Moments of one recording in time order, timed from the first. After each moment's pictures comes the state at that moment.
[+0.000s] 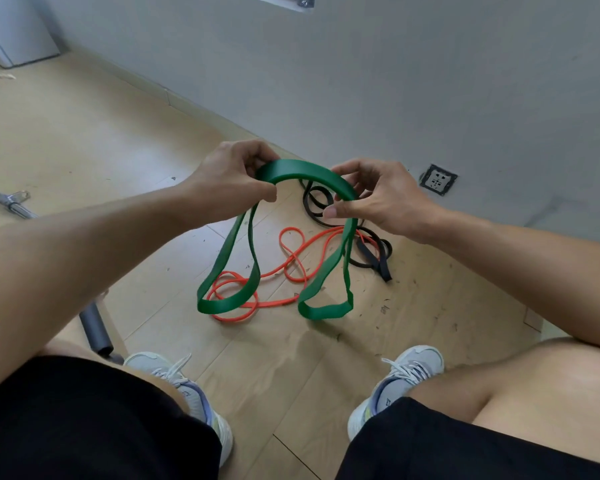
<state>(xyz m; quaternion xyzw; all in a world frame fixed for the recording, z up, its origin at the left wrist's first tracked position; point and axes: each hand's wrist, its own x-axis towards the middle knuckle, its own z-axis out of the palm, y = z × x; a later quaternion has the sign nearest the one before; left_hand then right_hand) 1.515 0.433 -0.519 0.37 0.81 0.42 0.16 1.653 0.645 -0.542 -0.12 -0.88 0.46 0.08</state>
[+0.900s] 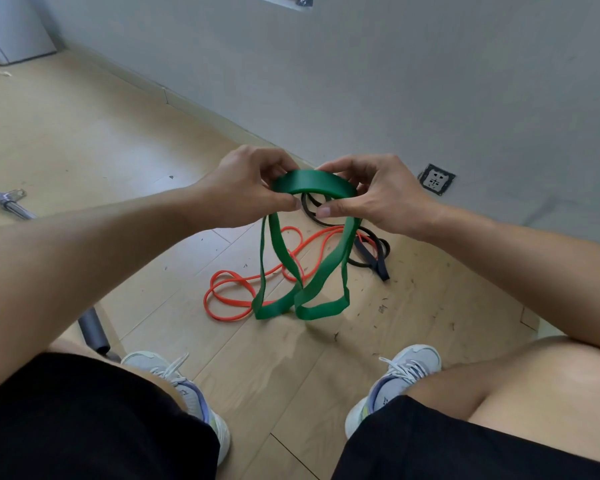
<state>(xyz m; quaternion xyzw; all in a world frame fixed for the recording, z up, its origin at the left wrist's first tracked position) 1.523 0.442 -0.523 0.44 0.80 0.38 0.13 1.655 0.638 -0.532 -0.07 -0.88 0.45 0.09</state>
